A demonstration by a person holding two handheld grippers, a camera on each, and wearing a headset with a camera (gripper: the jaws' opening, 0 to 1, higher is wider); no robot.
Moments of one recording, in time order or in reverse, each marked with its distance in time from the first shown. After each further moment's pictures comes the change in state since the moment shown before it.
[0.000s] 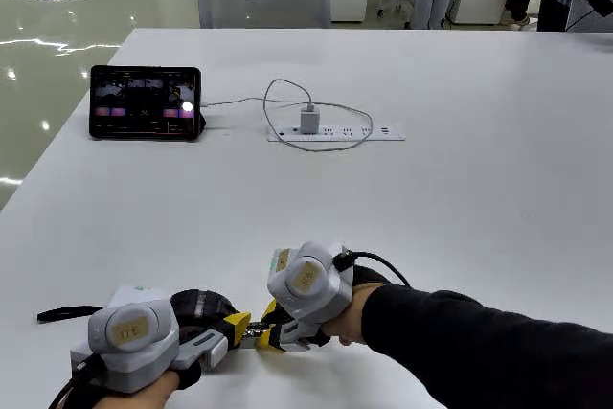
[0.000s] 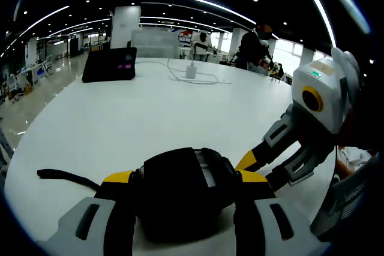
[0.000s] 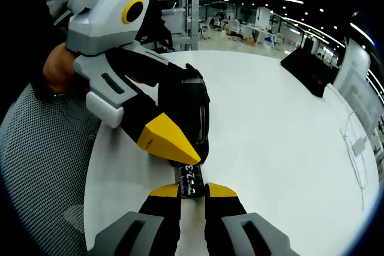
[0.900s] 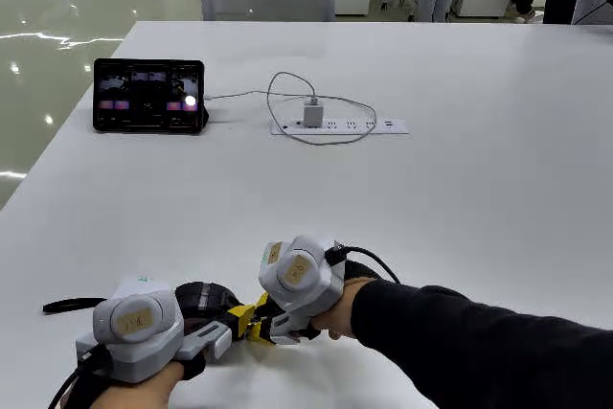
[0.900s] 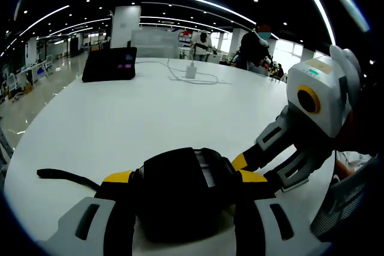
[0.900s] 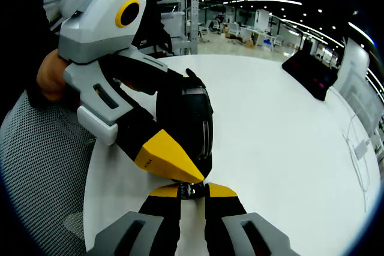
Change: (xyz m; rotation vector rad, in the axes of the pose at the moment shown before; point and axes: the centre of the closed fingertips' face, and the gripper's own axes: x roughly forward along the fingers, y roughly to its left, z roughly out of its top) left arm 0.000 0.000 0.000 -0.003 -0.001 -0.001; right arm 0.010 0.002 0.013 0.001 -0.029 0.001
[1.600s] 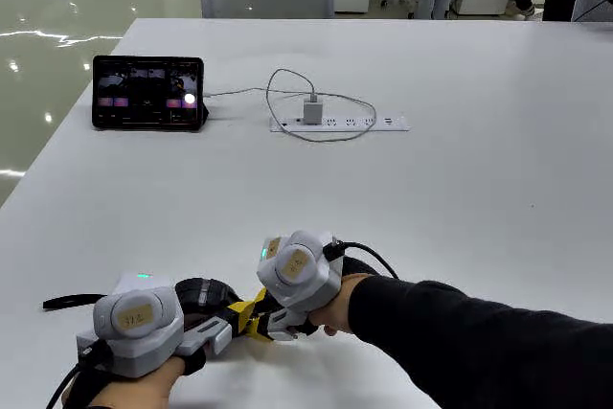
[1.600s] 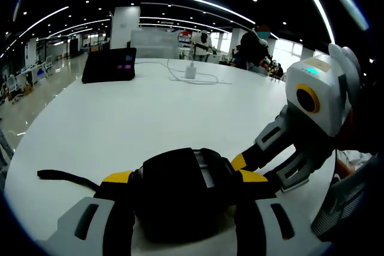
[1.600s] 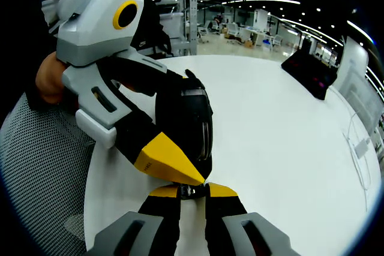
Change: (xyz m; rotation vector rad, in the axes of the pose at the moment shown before) left arm 0.000 -0.001 0.000 0.009 -0.002 0.002; right arm 0.001 0.000 0.000 0.006 -0.004 0.000
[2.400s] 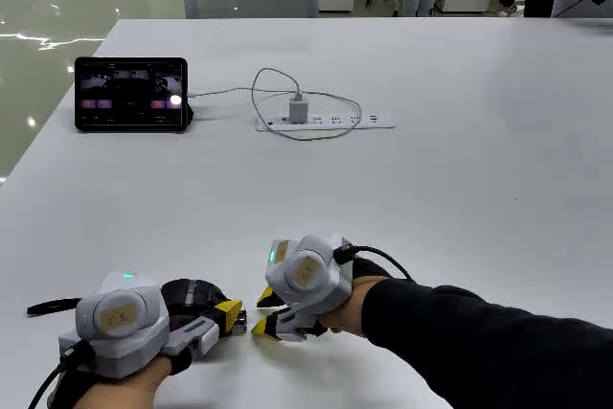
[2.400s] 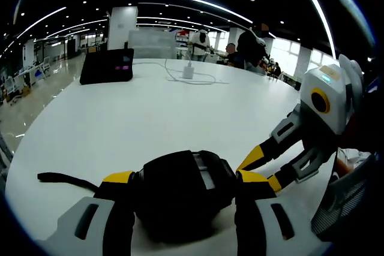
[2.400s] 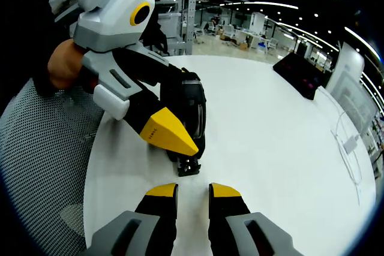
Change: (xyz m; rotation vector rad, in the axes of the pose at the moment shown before) left arm -0.002 -0.001 0.002 0.009 0.003 -0.018; right arm -0.027 -0.004 -0.020 -0.015 -0.002 -0.064
